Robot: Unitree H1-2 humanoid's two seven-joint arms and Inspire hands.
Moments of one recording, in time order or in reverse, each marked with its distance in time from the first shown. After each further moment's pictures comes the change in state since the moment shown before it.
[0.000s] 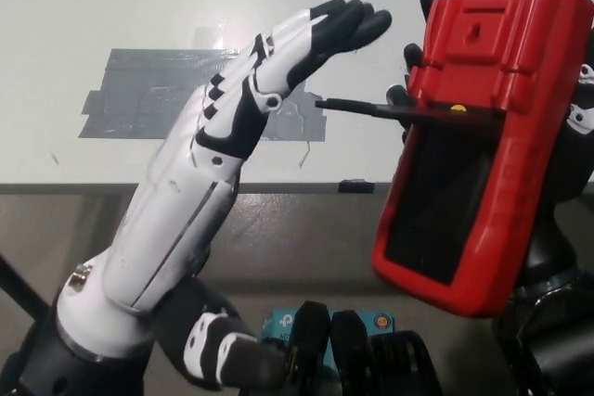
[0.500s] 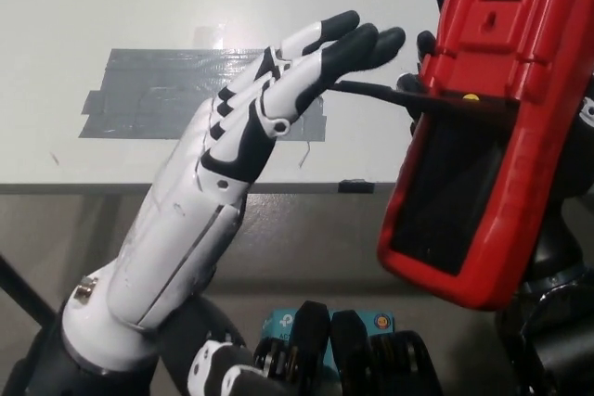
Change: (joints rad) left_arm 0.018 -0.015 -0.008 0.007 0.015 -0.028 -0.010; right_arm -0.004 0.000 0.001 -0.019 0.000 -0.029 -0.028
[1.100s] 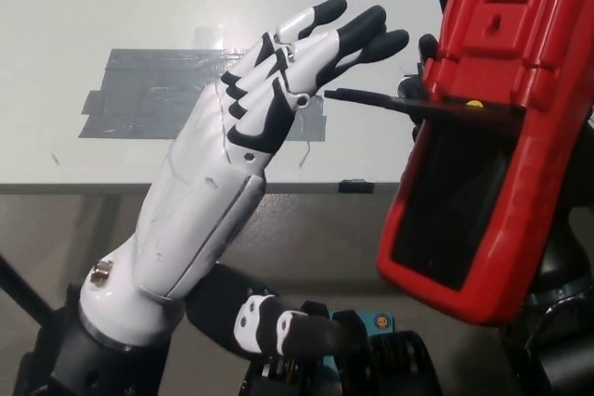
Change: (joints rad) left_arm 0.004 -0.002 0.000 0.053 0.151 -0.054 -0.005; right_arm 0.001 -0.004 0.026 -0.050 0.000 -0.006 -0.049
